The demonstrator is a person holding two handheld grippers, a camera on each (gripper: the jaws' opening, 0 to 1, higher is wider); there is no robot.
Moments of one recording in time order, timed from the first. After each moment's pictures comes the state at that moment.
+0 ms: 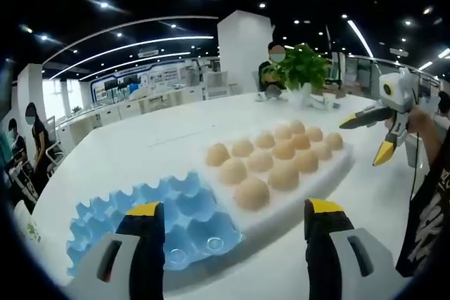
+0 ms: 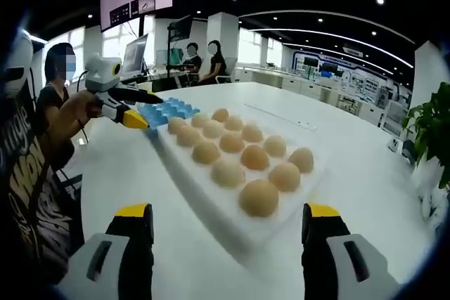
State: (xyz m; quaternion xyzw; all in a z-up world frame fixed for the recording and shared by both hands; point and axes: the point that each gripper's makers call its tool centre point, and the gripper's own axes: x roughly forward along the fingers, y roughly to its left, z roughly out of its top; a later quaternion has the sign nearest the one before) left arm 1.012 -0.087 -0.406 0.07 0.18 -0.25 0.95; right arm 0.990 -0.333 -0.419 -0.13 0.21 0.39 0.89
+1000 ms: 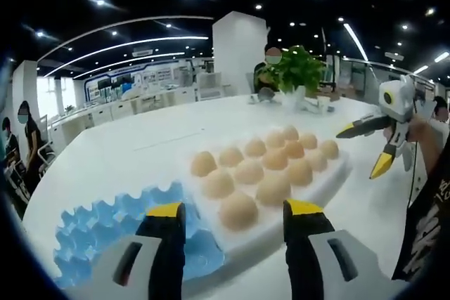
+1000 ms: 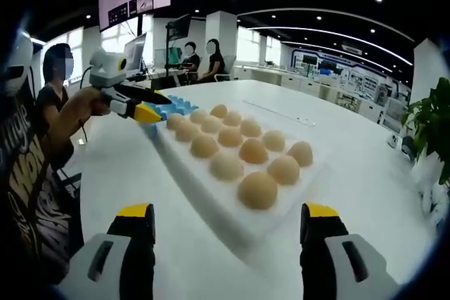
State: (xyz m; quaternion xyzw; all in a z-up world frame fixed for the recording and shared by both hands) left arm 1.024 -0.117 -0.405 0.07 0.18 -0.28 0.94; right arm 0.988 -0.338 -0.426 -0.13 0.22 0.38 0.89
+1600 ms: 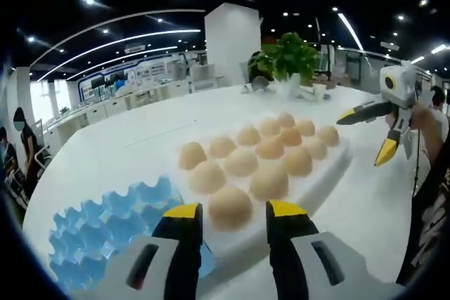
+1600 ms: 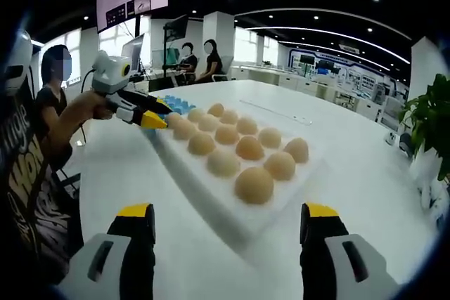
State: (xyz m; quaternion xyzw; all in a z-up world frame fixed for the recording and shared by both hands) left arm 1.026 -0.129 -0.425 0.09 0.20 -0.29 0.93; right arm 0.986 -0.344 -0.427 -0.12 0.22 0.38 0.89
